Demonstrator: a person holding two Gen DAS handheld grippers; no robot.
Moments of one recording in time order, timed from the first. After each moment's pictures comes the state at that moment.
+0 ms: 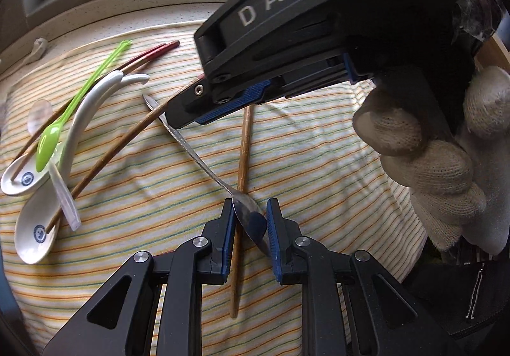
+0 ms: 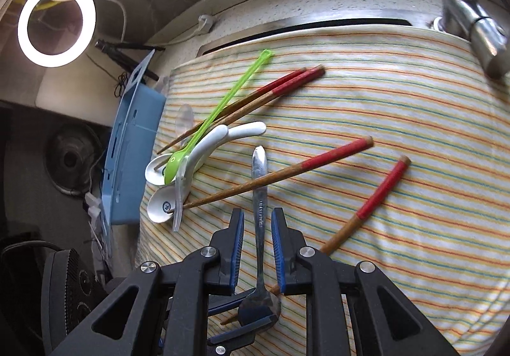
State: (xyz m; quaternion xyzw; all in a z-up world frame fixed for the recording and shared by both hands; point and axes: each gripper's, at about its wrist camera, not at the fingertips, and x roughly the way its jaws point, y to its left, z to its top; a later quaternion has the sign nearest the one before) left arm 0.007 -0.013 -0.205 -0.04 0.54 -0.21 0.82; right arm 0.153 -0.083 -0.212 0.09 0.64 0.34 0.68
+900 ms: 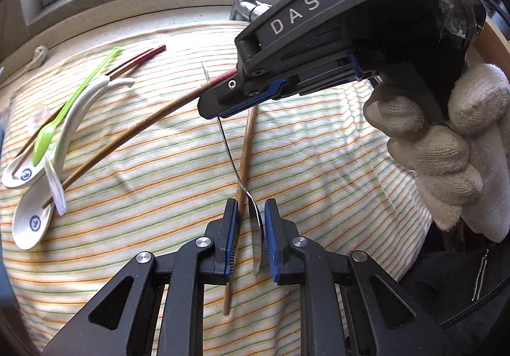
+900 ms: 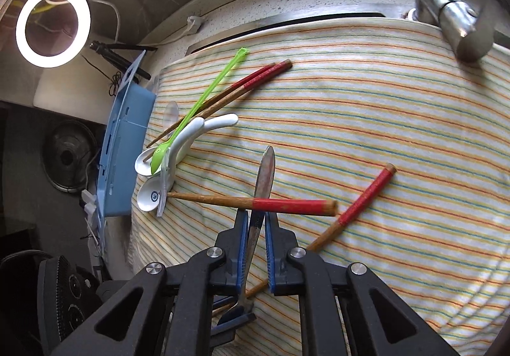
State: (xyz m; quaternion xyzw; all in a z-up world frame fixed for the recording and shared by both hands) left arm -0.029 -0.035 -0.194 -0.02 0.53 -0.20 0.82; right arm 0.149 -0.124 -0.214 0.10 0.64 0.32 0.69
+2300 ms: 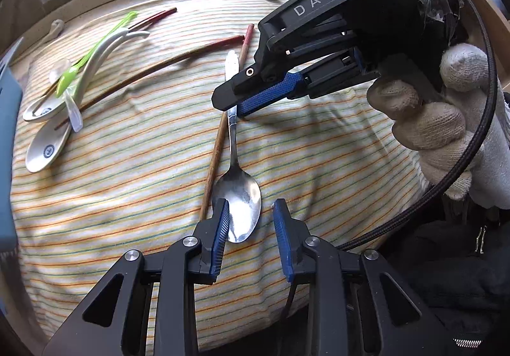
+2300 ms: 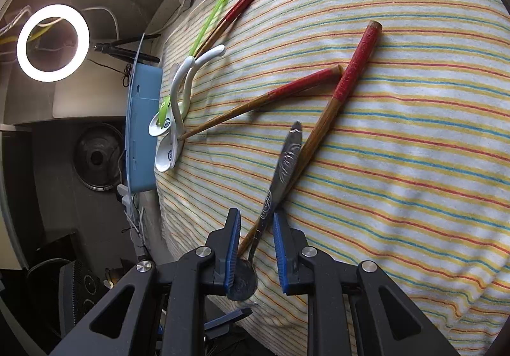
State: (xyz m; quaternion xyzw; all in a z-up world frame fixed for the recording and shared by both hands) left arm -0.087 -0.030 -0.180 -0.01 0.58 -0.17 0.80; right arm 0.116 -0.137 -0.253 0.19 0.70 0.34 0.60
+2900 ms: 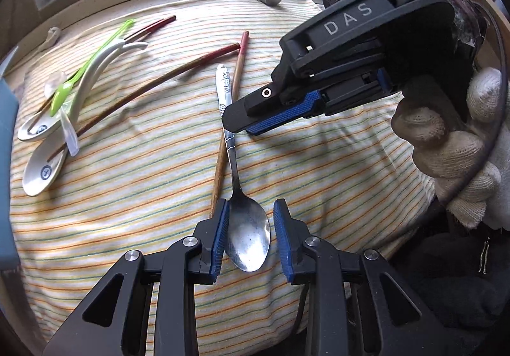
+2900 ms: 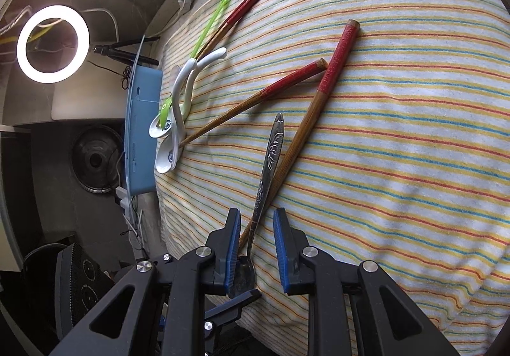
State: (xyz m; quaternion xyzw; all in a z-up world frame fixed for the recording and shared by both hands) left arm -0.060 -0.030 -0.183 -0.01 0.57 -0.18 0.80; right arm 0.113 -0.141 -0.249 0.19 0.69 0.34 0.61
